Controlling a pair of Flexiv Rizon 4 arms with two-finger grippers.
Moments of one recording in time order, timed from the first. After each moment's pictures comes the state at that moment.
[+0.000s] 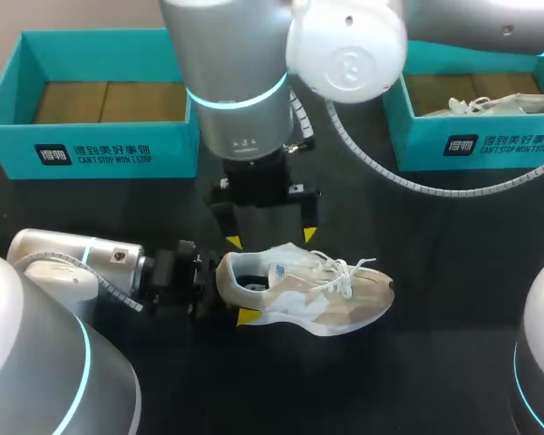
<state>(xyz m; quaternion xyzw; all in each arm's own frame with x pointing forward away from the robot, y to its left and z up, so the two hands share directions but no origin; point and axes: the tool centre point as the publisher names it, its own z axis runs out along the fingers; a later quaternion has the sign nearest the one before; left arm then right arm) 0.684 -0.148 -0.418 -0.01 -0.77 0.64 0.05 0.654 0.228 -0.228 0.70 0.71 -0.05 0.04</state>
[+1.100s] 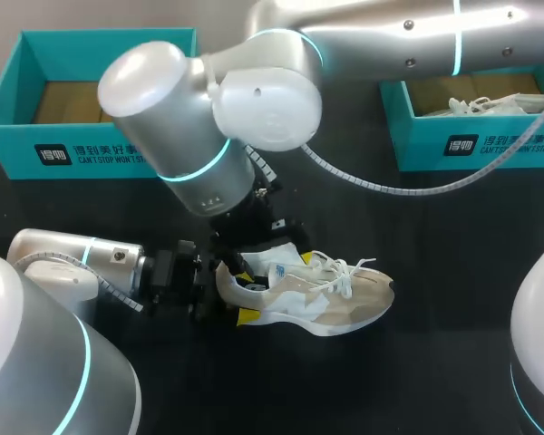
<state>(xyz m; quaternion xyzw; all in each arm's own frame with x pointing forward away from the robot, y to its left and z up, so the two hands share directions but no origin) 0.684 -0.149 -0.418 -0.01 -0.77 0.64 0.05 0.670 0.221 -0.319 0.67 0.72 -0.14 0.12</state>
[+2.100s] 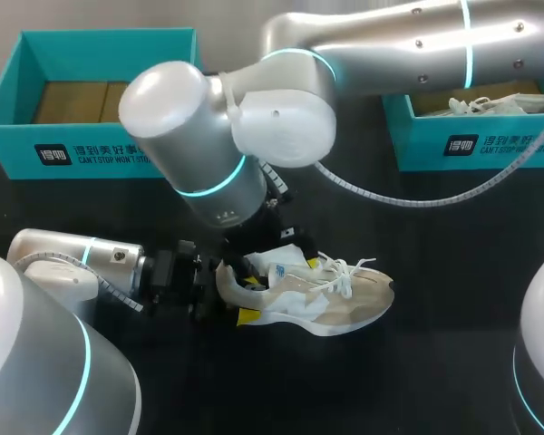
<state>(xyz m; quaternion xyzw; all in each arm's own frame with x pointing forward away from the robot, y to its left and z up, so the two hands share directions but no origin) 0.684 -0.148 -0.418 -0.01 -0.77 0.64 0.05 0.676 0.210 -0.342 0.67 0.72 -0.11 0.13</state>
